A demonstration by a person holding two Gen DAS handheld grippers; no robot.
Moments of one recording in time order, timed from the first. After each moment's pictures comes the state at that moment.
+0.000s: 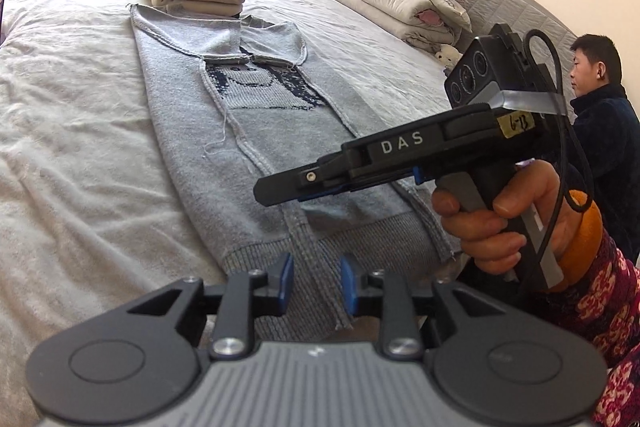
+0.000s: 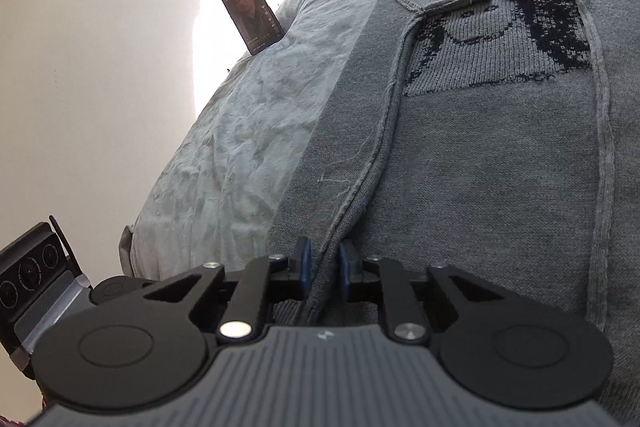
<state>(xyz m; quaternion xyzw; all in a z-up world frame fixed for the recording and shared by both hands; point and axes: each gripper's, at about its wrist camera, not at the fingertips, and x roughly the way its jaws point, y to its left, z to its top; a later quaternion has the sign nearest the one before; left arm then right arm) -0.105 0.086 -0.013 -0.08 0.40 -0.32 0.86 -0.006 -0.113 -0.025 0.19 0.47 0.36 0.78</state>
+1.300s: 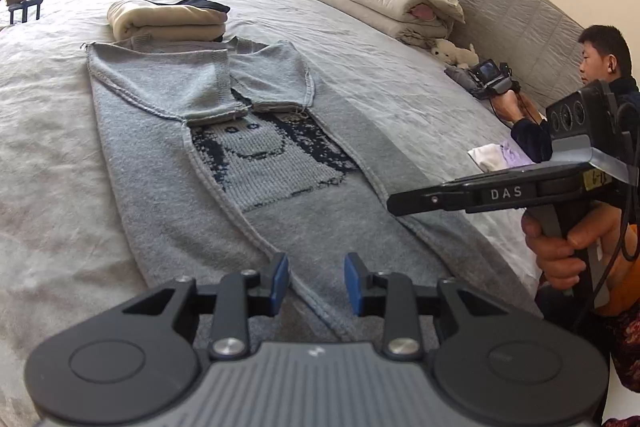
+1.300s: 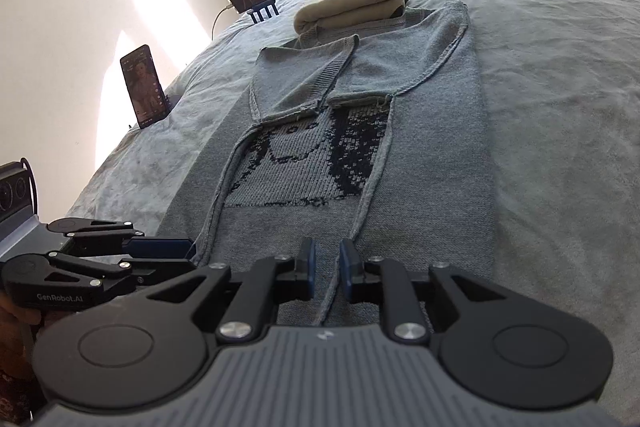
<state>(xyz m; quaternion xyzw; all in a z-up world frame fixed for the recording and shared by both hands) 0.015 0.062 -0.009 -0.03 0.37 -0.33 0.87 0.024 -0.197 -0.008 0.13 0.40 0.21 0.88</state>
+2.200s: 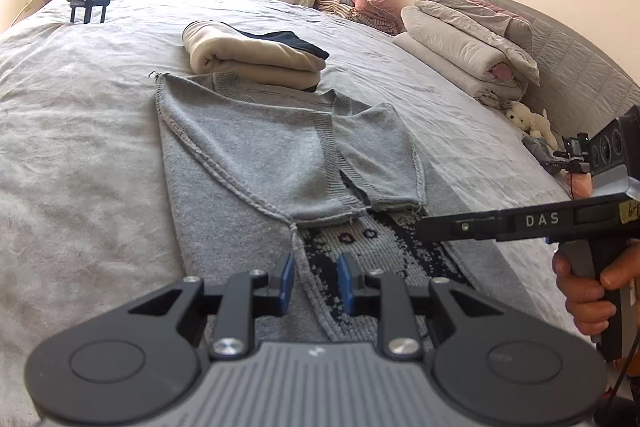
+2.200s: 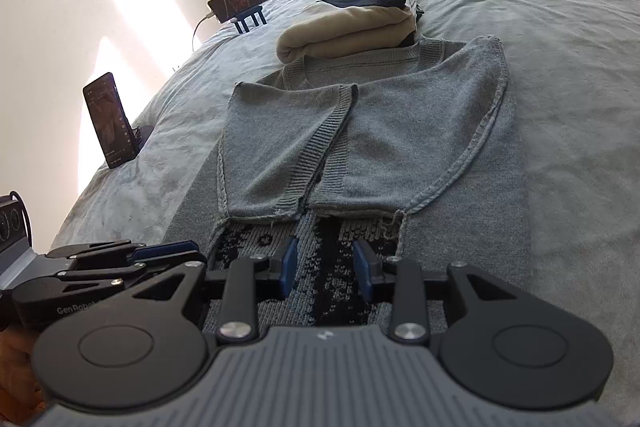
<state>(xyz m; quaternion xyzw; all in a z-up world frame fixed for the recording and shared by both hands) 0.111 0.069 -0.029 -0.09 0.37 -0.24 0.89 0.142 -0.176 -0.001 0.12 0.41 0.21 0.88</state>
